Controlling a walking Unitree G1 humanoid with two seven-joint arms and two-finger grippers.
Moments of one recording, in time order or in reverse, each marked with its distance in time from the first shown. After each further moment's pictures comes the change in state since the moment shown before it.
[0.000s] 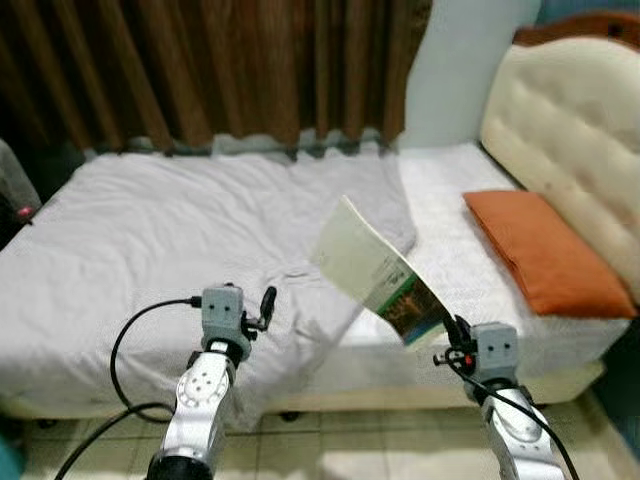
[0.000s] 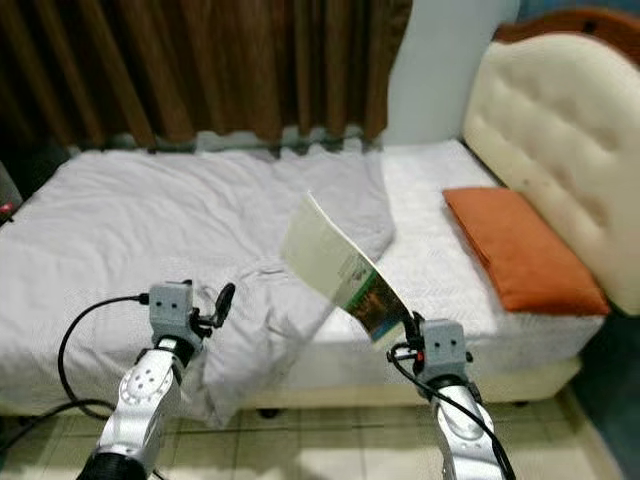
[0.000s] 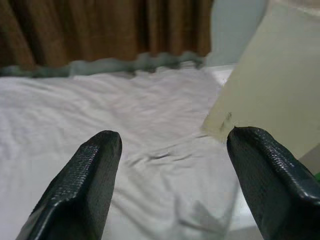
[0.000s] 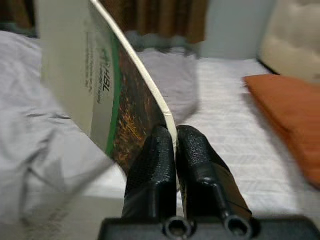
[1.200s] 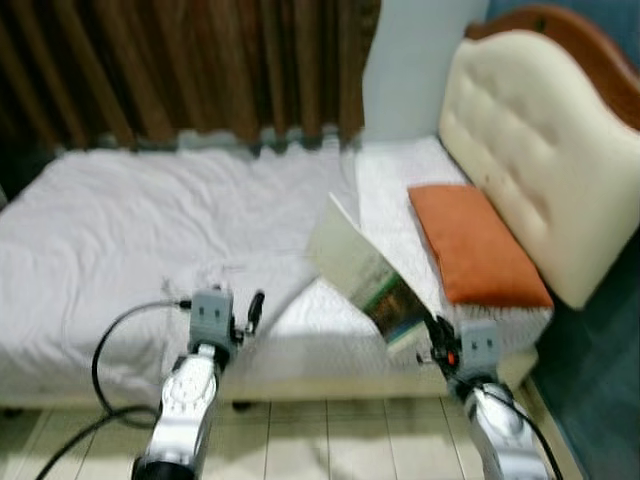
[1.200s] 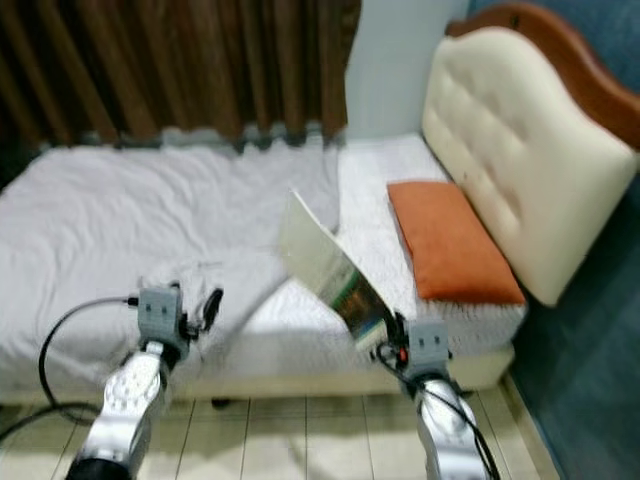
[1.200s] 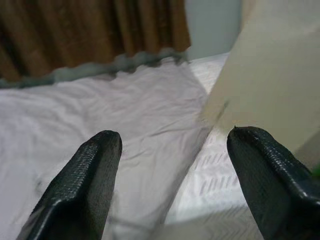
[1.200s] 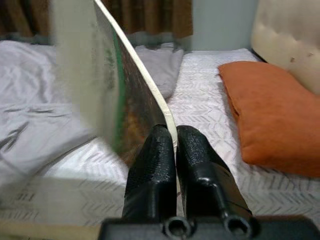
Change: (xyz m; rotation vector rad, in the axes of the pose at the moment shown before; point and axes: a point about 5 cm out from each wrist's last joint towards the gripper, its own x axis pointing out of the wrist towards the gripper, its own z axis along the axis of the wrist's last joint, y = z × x) left arm -0.004 0.009 -0.003 0.072 0.009 -0.009; right arm 0.007 0.019 0.001 0.061 -0.003 0.054
